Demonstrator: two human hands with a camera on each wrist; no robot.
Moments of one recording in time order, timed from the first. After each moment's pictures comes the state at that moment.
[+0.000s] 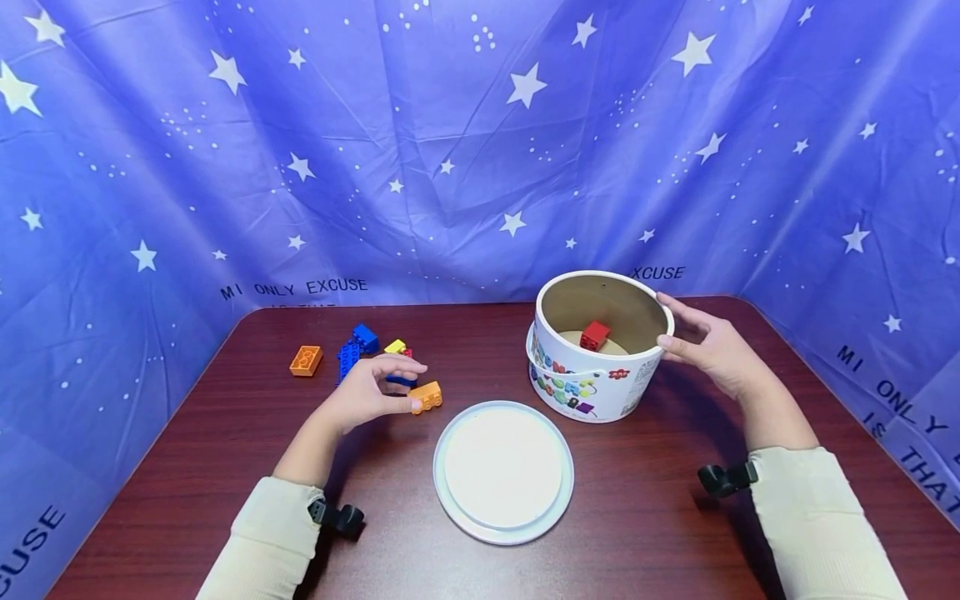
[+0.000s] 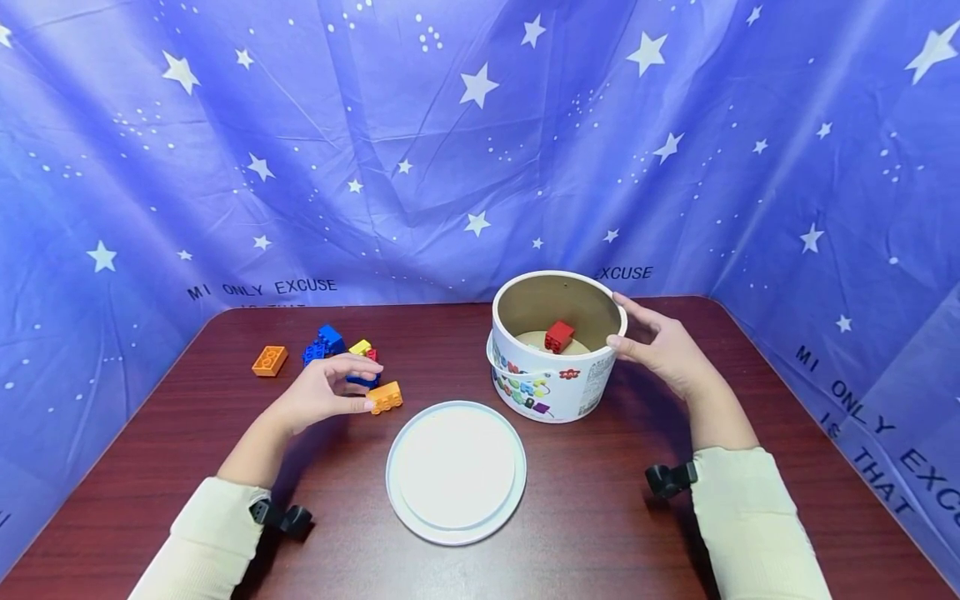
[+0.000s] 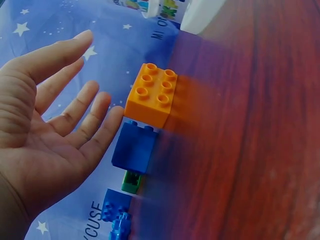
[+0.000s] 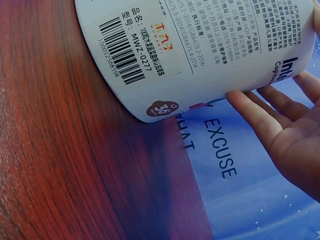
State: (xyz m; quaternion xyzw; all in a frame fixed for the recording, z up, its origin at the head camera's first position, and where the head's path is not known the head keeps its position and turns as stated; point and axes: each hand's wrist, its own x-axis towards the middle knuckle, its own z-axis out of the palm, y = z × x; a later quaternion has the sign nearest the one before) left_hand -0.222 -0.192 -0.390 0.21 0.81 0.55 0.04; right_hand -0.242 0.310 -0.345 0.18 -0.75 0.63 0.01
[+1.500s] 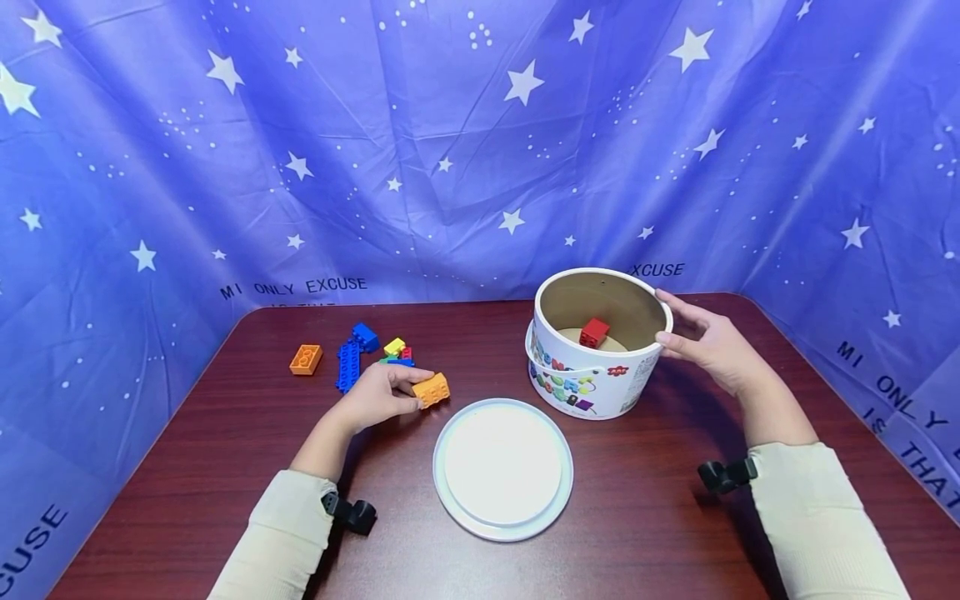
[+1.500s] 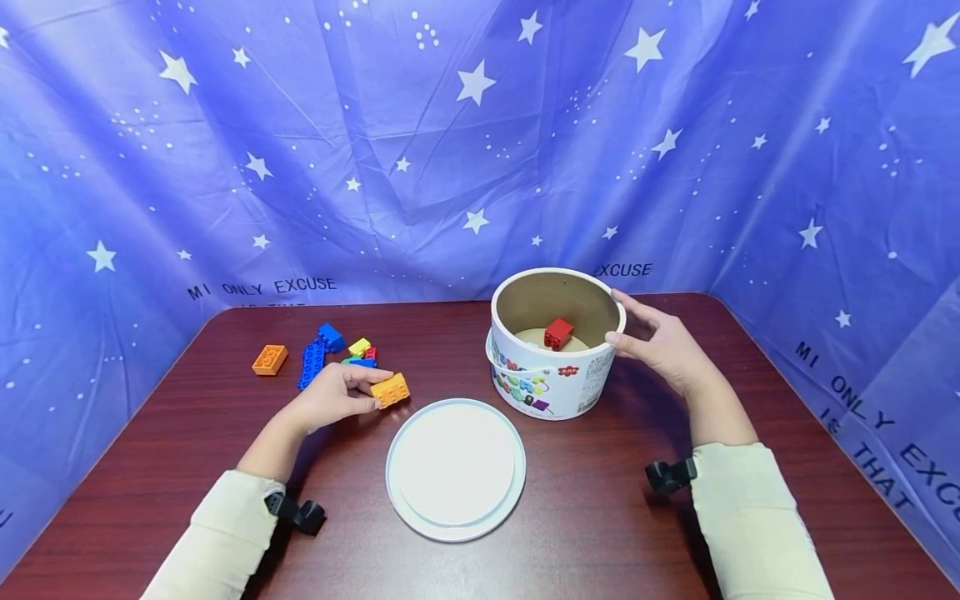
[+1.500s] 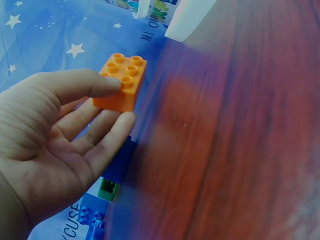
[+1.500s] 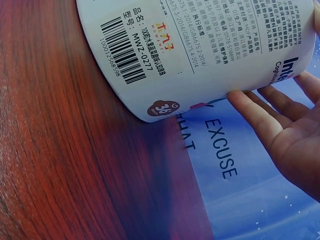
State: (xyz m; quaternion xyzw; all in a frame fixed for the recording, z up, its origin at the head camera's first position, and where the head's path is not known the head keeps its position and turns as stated) left_hand -0.232 -0.181 -0.406 0.21 0.85 0.47 0.06; right_hand -0.243 0.311 -0.346 0.19 -0.75 0.63 0.00
